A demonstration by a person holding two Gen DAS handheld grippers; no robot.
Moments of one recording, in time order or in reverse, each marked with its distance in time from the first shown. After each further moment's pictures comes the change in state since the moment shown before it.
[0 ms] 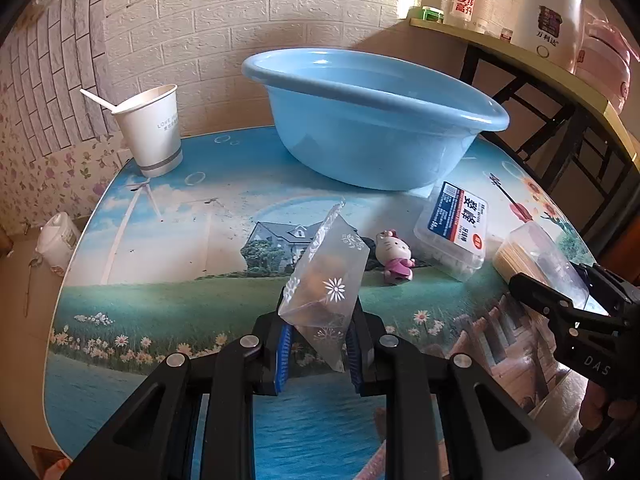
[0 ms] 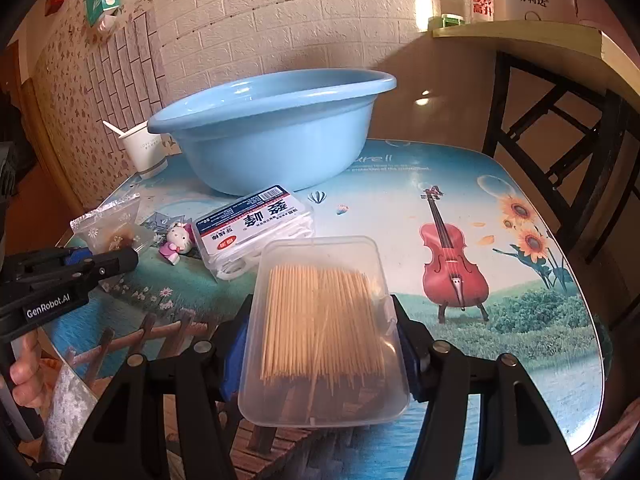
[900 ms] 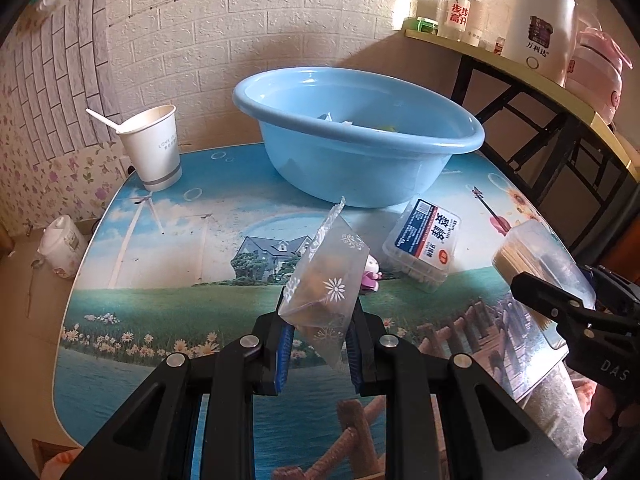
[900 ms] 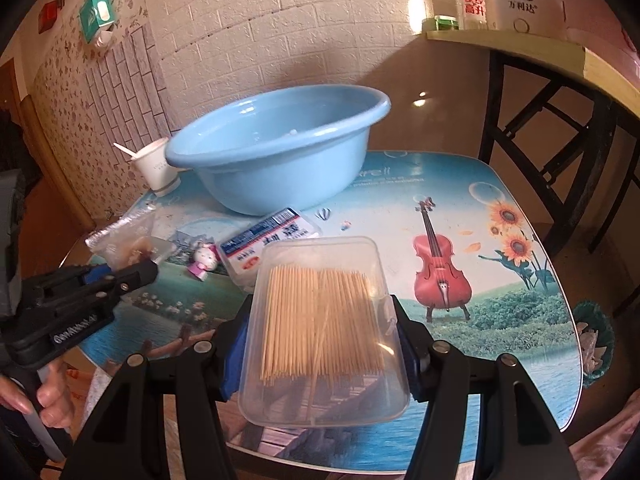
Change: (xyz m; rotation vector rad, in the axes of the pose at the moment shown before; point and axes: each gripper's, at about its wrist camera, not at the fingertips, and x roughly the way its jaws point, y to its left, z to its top) left arm -0.024 -0.018 0.009 -0.009 -0.020 0.003; right arm -0.039 0.006 0.018 0.036 -0.002 0.031
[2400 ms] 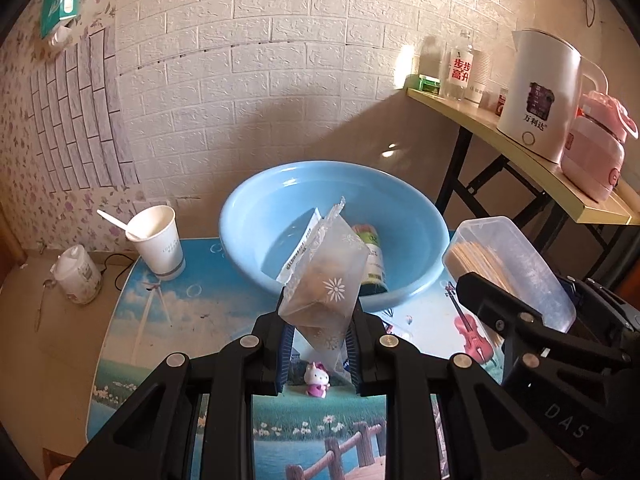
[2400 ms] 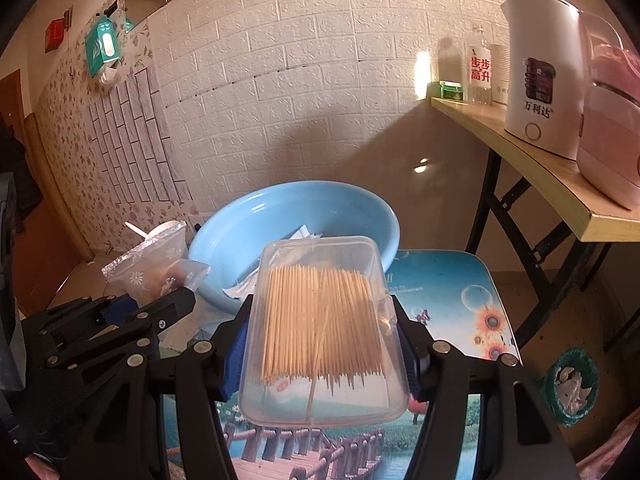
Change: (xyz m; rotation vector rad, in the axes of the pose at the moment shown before) left arm -0.041 -0.038 0.083 -0.038 -0.136 0.053; right arm -0.032 0.015 0.101 -0.010 -0.127 -0.021
